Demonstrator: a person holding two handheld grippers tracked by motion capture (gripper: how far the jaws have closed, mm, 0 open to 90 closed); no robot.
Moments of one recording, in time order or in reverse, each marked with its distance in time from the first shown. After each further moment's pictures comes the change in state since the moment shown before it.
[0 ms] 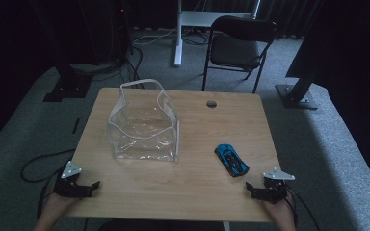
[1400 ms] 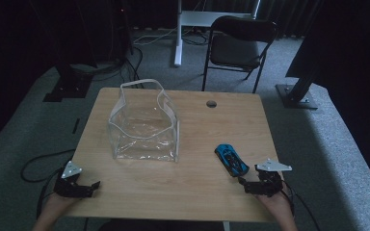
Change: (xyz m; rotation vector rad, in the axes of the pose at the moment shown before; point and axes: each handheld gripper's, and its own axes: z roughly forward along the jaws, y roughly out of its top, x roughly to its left) left arm 0.000 0.000 0.000 0.000 -0.006 0.004; right arm 0.032 0.054 -0.026 -0.047 0.094 -0.055
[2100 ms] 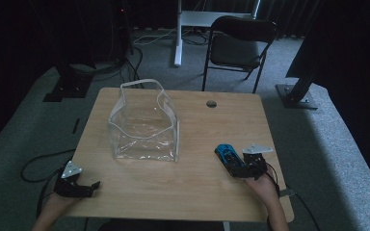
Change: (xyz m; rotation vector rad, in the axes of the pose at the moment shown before) left arm 0.000 0.000 0.000 0.000 -0.001 0.002; right arm -0.005 0.038 0.054 0.051 0.025 -0.012
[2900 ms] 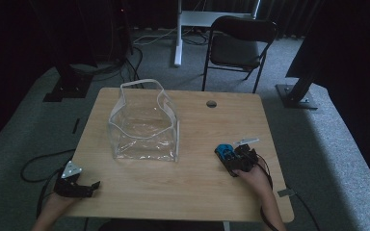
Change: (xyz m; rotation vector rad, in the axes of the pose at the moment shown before) left arm 0.000 0.000 0.000 0.000 0.000 0.001; right arm -0.014 0.012 0.049 0.169 -0.044 0.020
